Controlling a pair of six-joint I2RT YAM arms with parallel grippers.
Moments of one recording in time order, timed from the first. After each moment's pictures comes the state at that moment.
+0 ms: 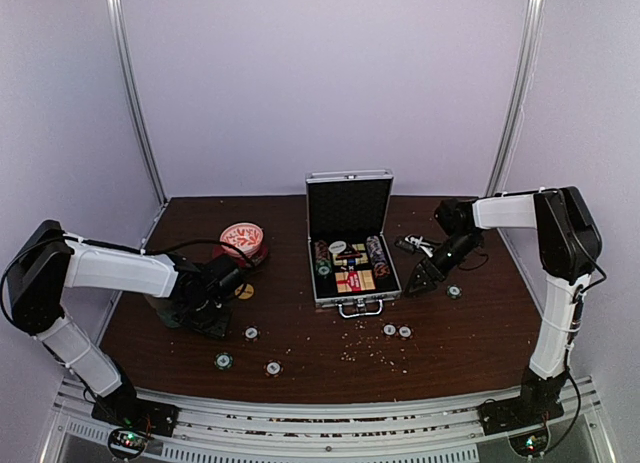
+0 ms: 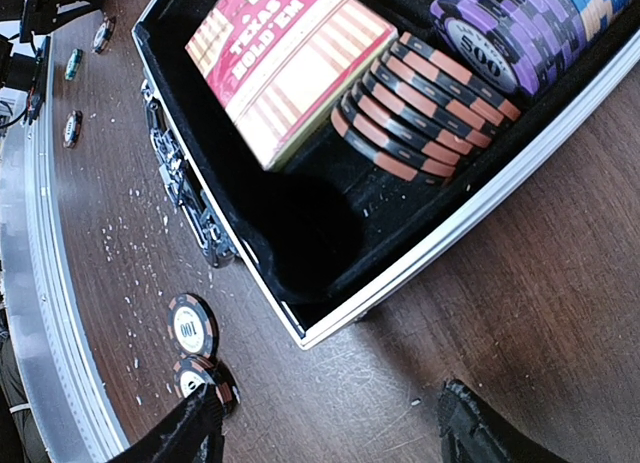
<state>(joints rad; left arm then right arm) -0.75 1.57 0.80 -0.67 -0.31 -0.57 0.26 1.98 1.34 -0.85 -0.68 -0.60</state>
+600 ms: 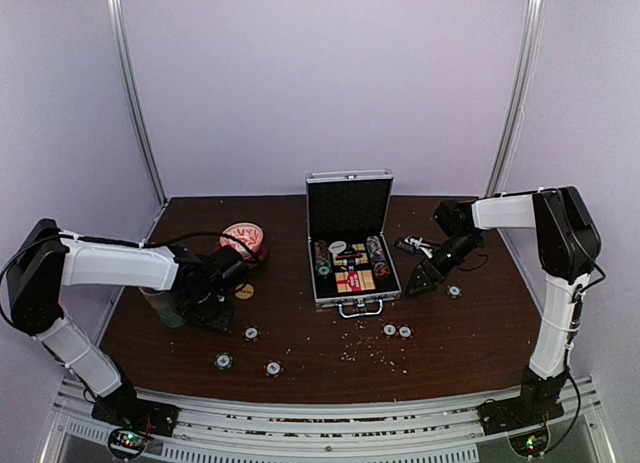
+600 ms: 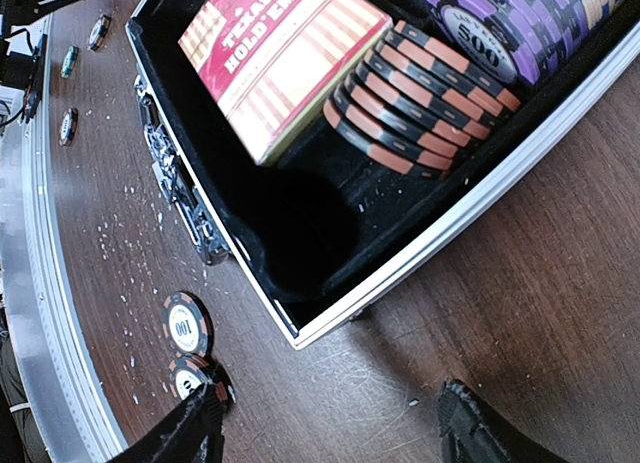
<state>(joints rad) -0.76 1.56 0.87 -0.73 -0.30 -0.55 0.26 1.98 1.34 -0.85 -0.67 -0.60</state>
